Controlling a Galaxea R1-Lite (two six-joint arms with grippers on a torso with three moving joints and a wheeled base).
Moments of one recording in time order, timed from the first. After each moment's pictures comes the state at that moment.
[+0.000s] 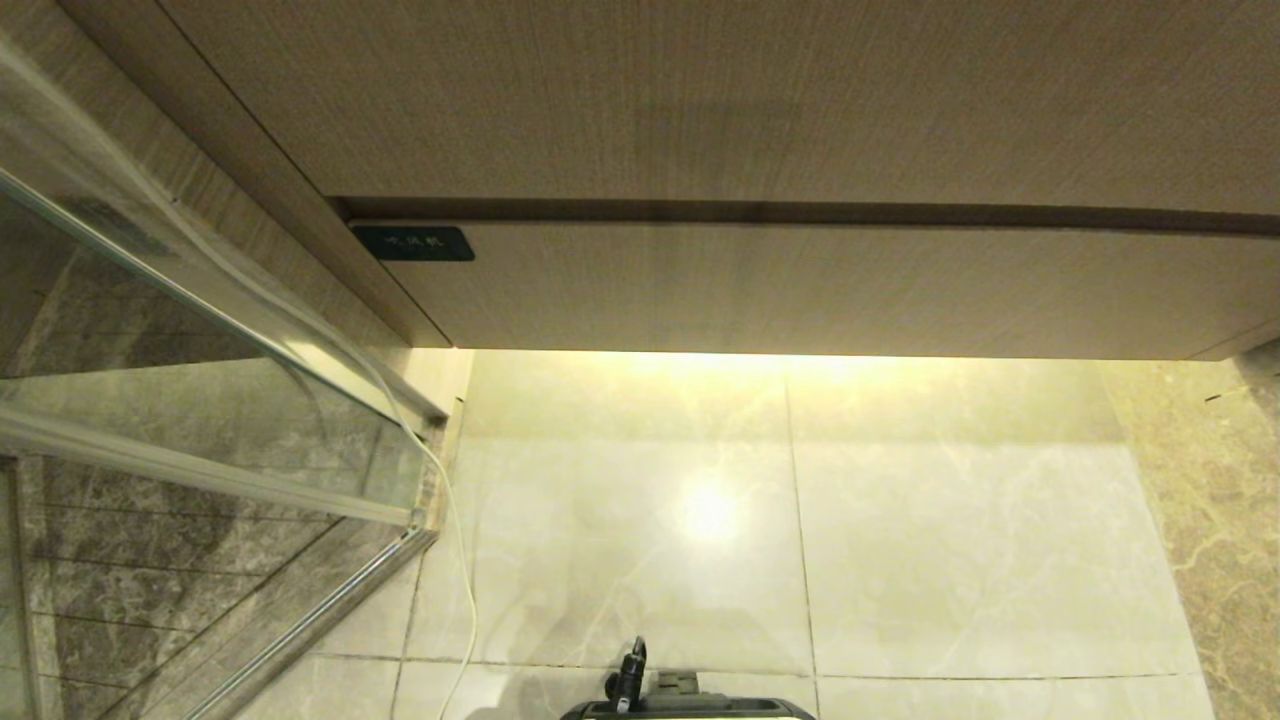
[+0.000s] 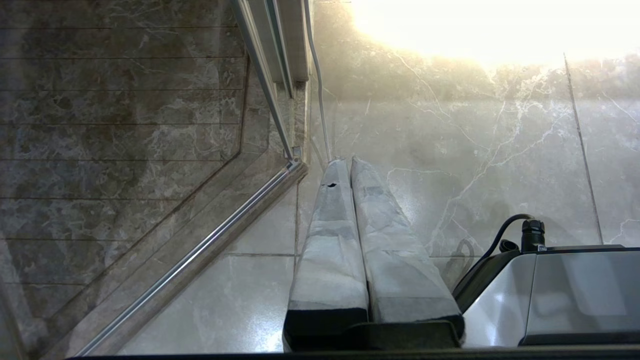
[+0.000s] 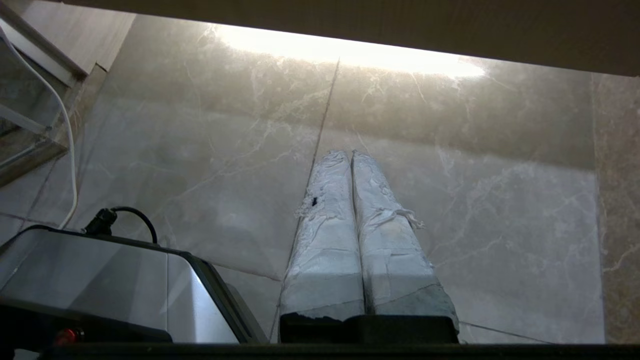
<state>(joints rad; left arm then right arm) 0.00 0.00 0.00 0.00 0.00 0.00 0.15 0.00 0.00 -0.10 0.02 -0.08</state>
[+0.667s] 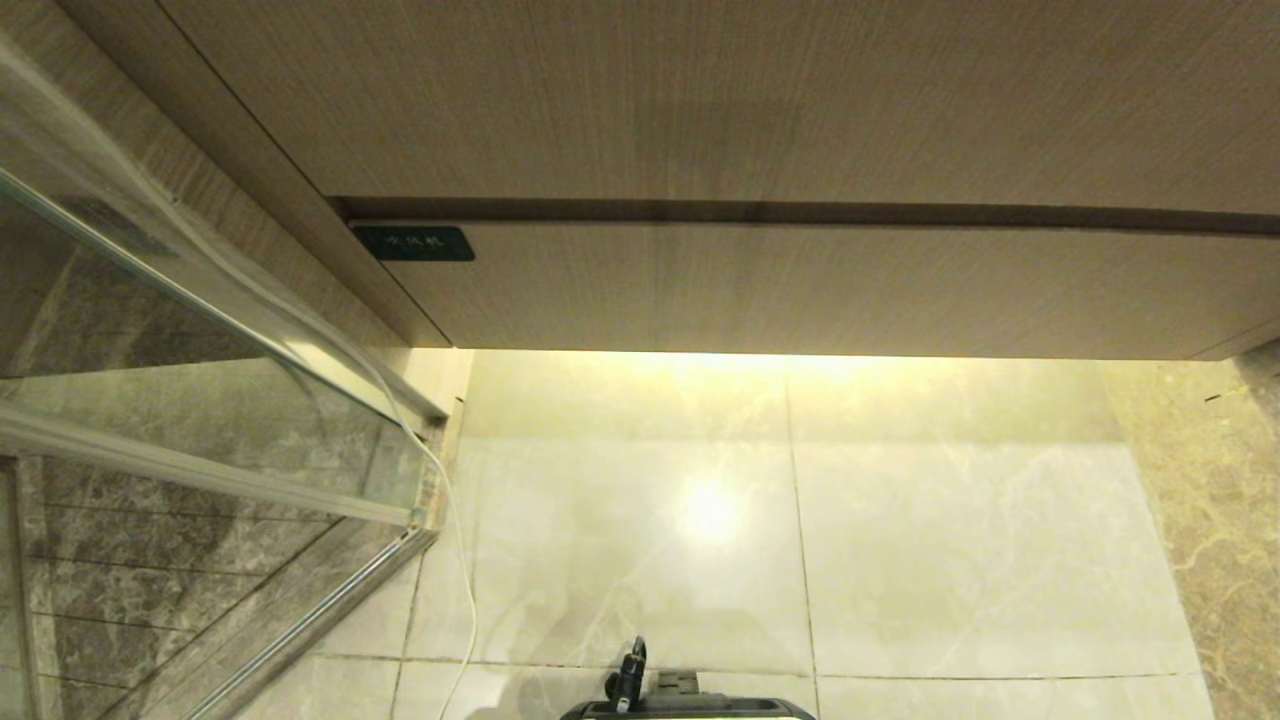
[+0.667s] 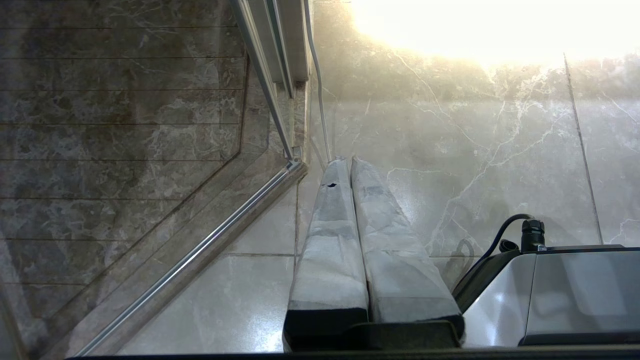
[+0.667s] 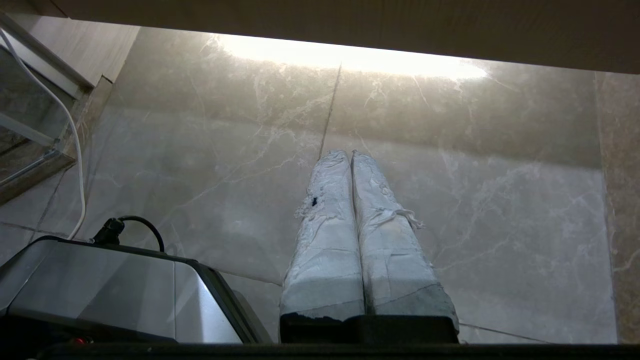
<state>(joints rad) 0.00 0.00 0.00 0.00 0.00 0.00 0.15 0.00 0.00 -0.11 0.02 -0.06</state>
